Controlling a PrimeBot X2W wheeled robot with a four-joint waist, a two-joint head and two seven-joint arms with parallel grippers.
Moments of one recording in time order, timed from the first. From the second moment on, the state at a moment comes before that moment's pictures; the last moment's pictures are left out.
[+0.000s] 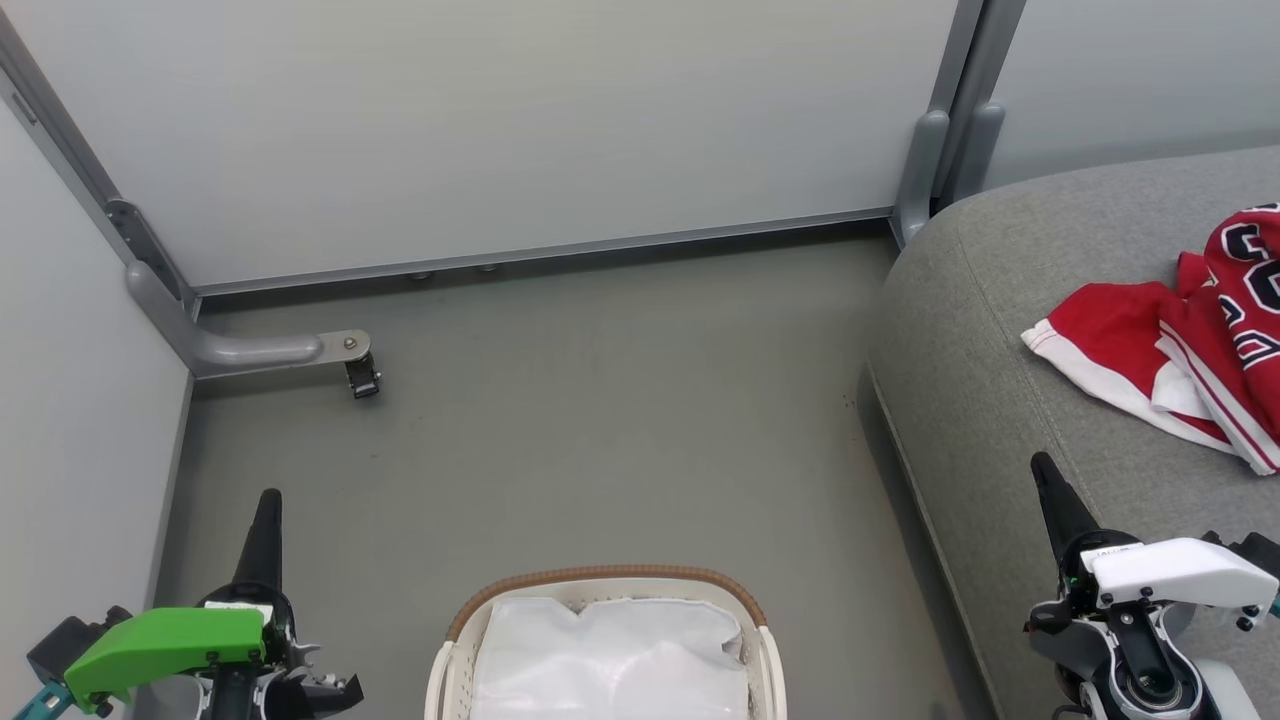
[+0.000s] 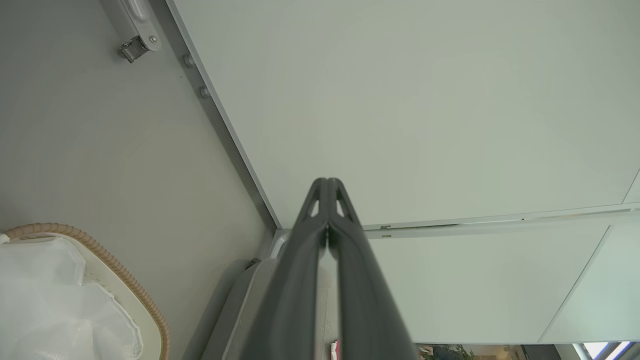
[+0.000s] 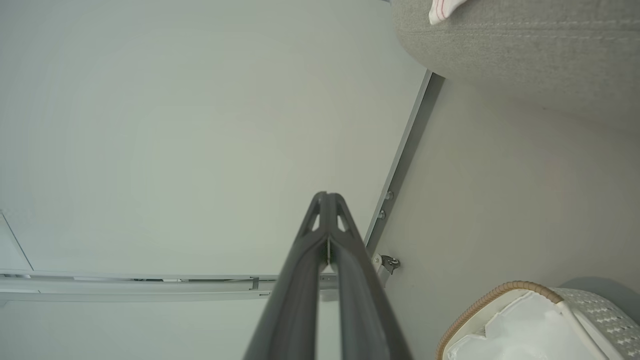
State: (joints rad) left arm -0.08 0.05 0.10 0.27 -1.44 -0.13 0.07; right arm -0.13 -0.05 -0.10 0.28 1.43 0.13 0.07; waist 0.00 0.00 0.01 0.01
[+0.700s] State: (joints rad) left arm -0.10 0.05 0.11 0.25 -1.58 -0.13 0.11; right arm -0.12 -0.05 -0.11 0.25 1.58 0.13 0.11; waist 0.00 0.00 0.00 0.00
